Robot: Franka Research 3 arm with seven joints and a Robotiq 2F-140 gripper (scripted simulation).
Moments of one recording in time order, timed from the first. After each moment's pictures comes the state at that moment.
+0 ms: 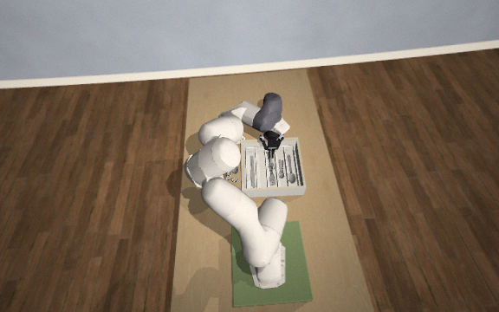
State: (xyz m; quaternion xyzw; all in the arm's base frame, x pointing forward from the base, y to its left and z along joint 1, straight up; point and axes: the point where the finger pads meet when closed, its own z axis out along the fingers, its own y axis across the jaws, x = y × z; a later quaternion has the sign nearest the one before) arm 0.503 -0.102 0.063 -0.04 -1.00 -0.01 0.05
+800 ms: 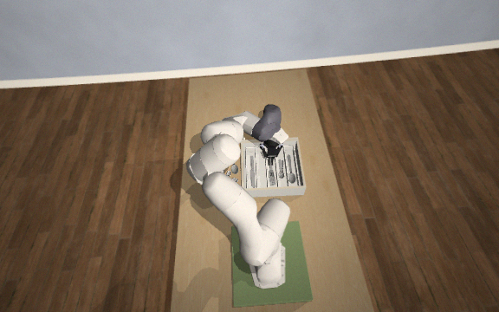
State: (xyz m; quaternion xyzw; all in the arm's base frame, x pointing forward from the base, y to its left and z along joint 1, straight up) arm 0.501 -0.101 -0.011 -0.05 -1.00 -0.01 0.05
